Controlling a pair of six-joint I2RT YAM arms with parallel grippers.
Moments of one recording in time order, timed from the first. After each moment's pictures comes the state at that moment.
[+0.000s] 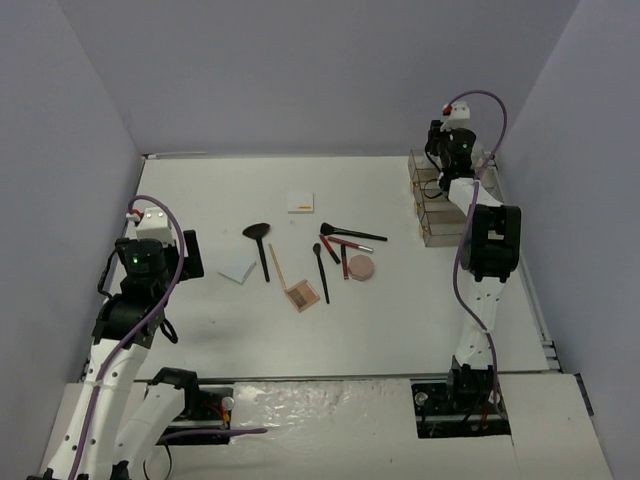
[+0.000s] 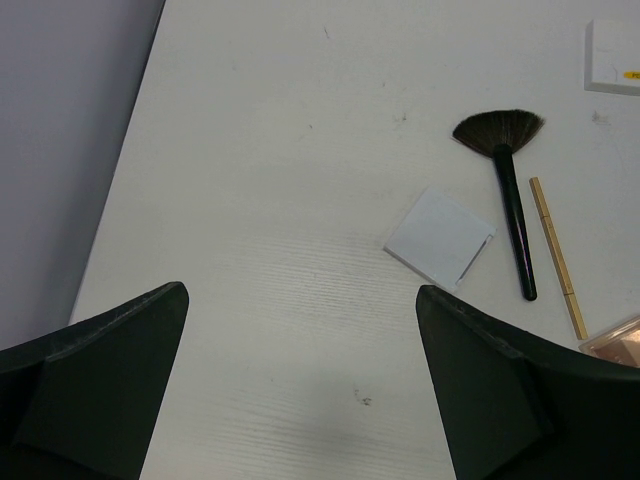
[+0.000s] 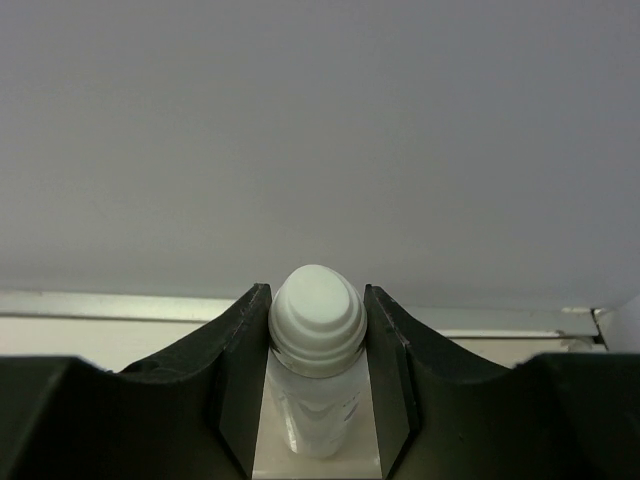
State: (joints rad) left arm -0.14 0.70 0.84 -0.61 -0.29 -0.10; right arm -0.06 2.33 1.77 0.53 -0.07 -0.06
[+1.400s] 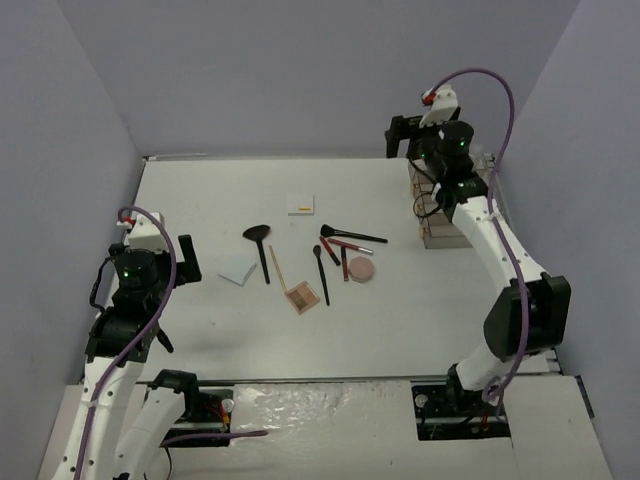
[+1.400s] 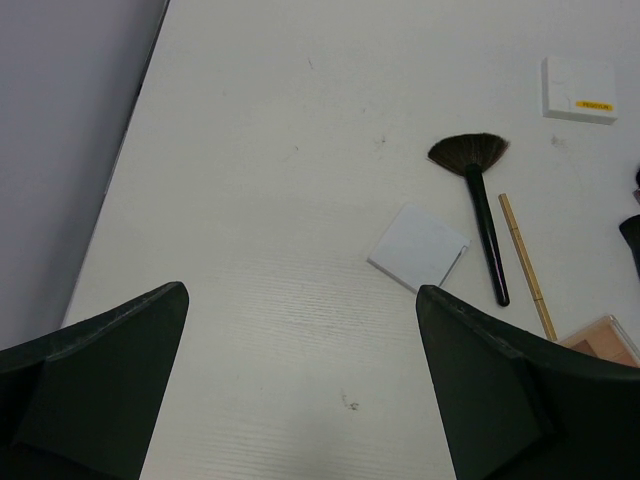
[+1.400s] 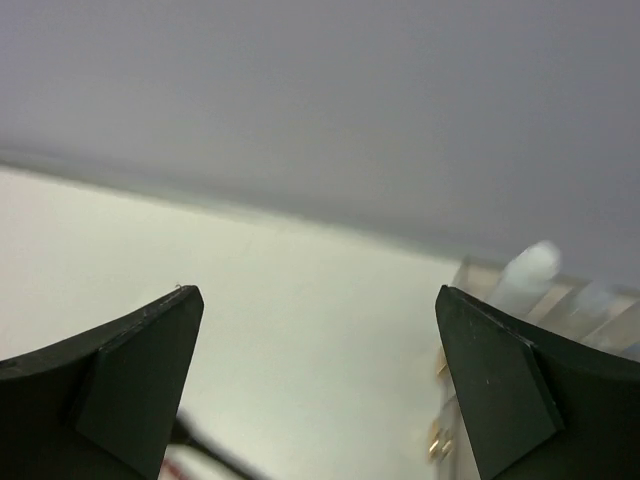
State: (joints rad) left arm -0.13 0.63 0.84 -0.61 -0.25 -0.11; right arm 0.22 1.56 1.36 0.09 -0.06 0.03
